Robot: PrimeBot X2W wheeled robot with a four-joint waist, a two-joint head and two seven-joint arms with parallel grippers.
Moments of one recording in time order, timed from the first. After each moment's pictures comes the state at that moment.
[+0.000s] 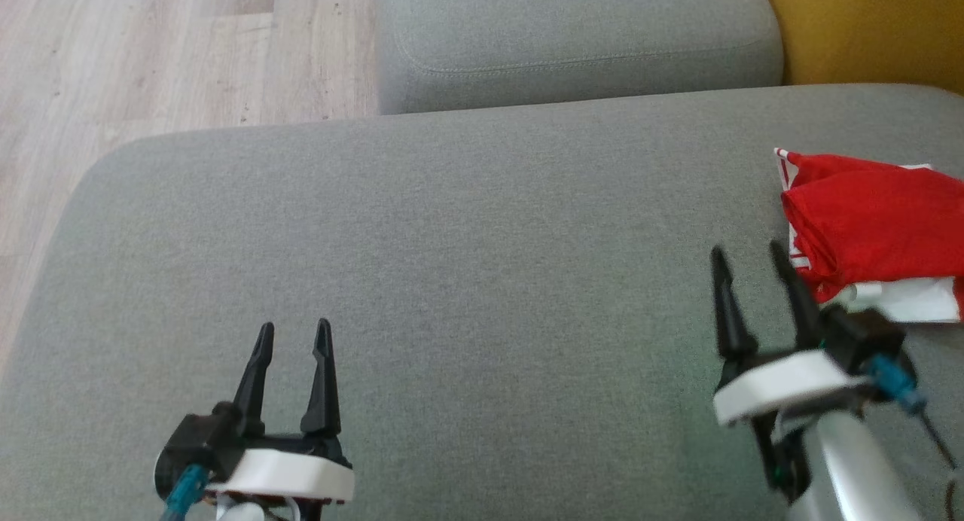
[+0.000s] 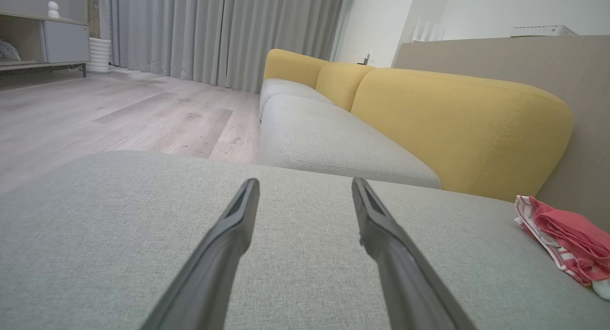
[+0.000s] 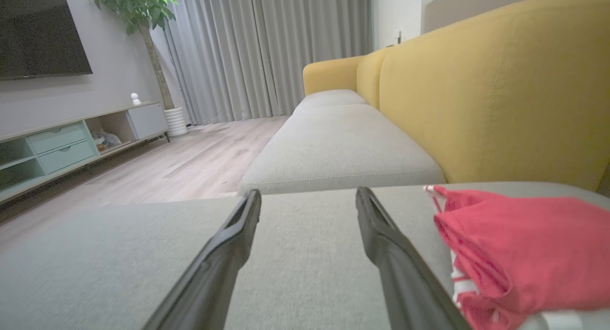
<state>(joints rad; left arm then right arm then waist) -0.05 0.04 -0.17 0.30 -0.31 -0.08 -0.26 -0.19 -0.06 0.04 0.36 0.15 0.13 -0.21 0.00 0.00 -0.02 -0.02</state>
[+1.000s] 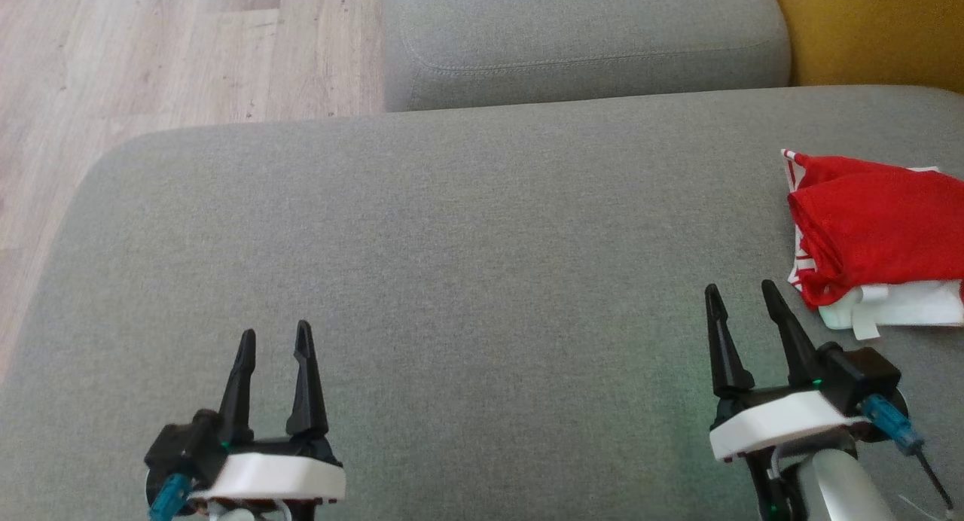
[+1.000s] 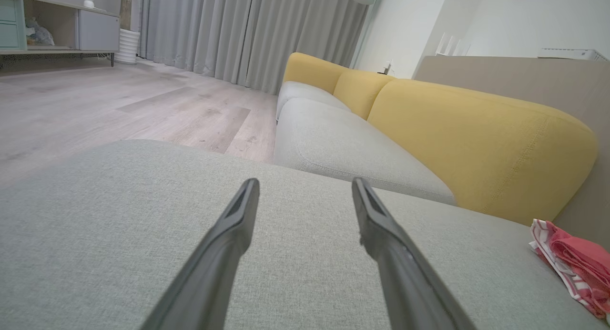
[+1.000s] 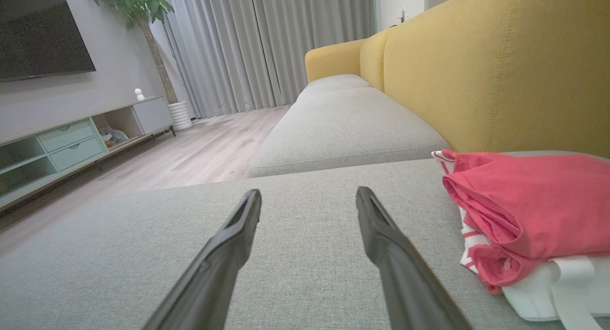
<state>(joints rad) -0.01 0.04 -0.16 0.25 -0.38 -0.04 -0.26 -0.07 -0.05 0.08 0.33 0.18 0.13 -0.25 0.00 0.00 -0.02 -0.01</state>
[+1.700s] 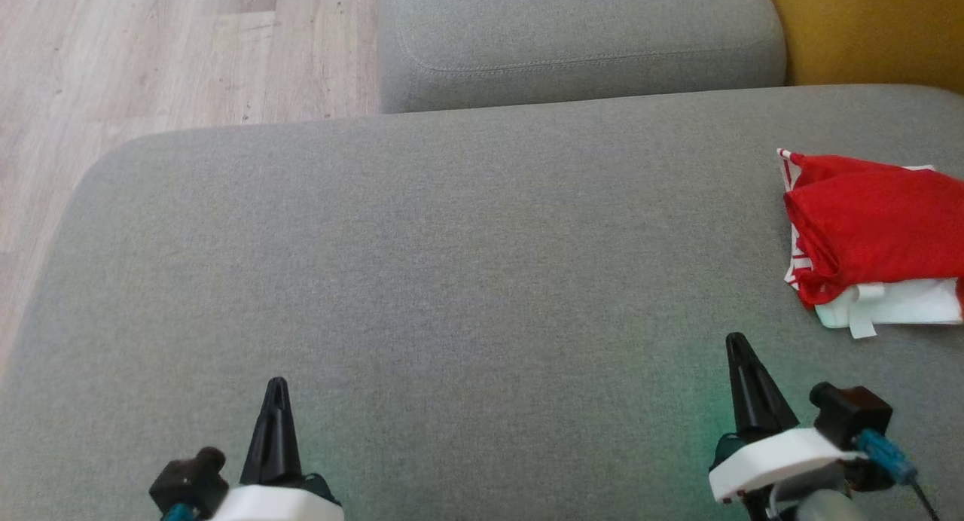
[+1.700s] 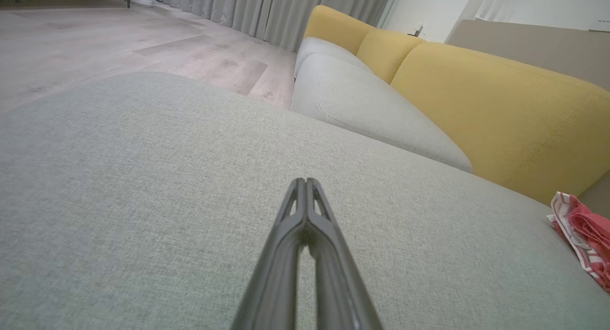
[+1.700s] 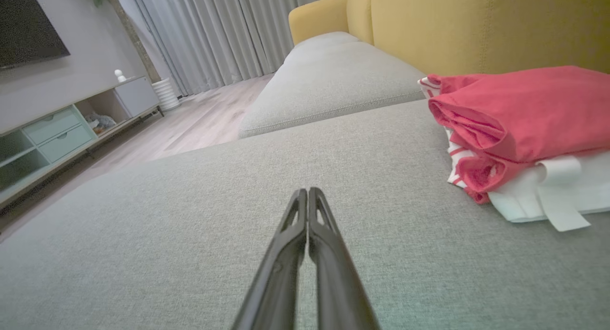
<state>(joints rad) 0.03 0.04 -0.16 0.35 -0.45 -0.03 -0.24 -0.01 -0.05 0.09 0.40 0.24 0.13 -0.24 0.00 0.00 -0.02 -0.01</state>
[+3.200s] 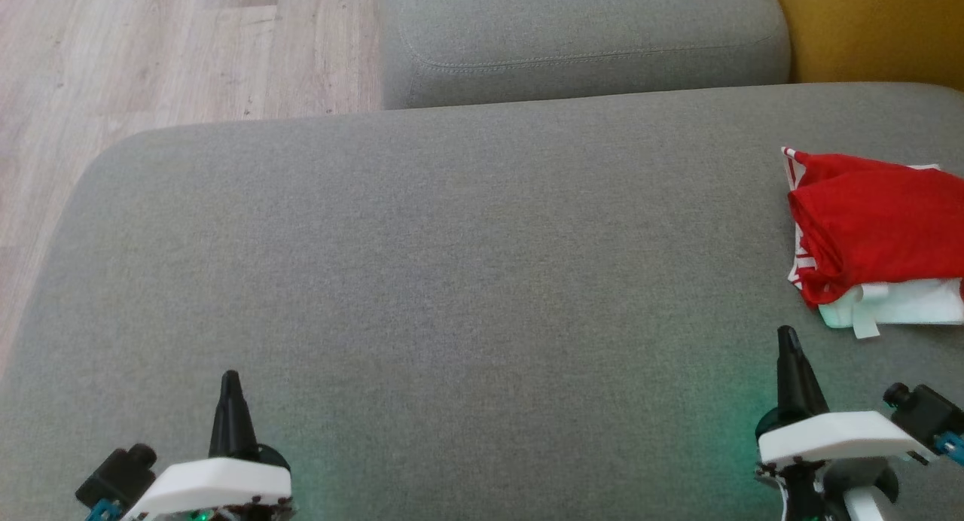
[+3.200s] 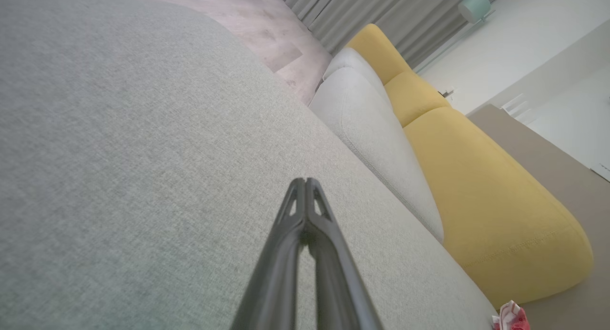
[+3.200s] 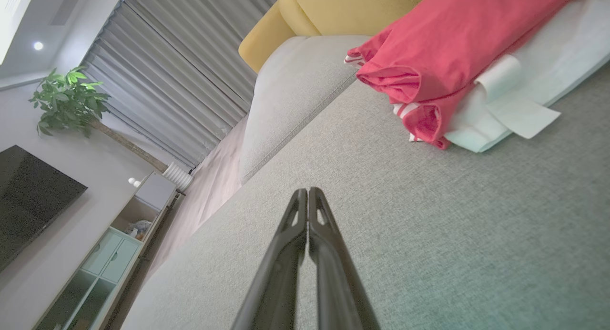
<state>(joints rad) 0.00 0.04 -0.07 0.32 -0.88 -0.06 -0.11 -0.02 -0.05 0.02 0.36 0.76 0.13 -0.11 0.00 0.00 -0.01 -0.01</state>
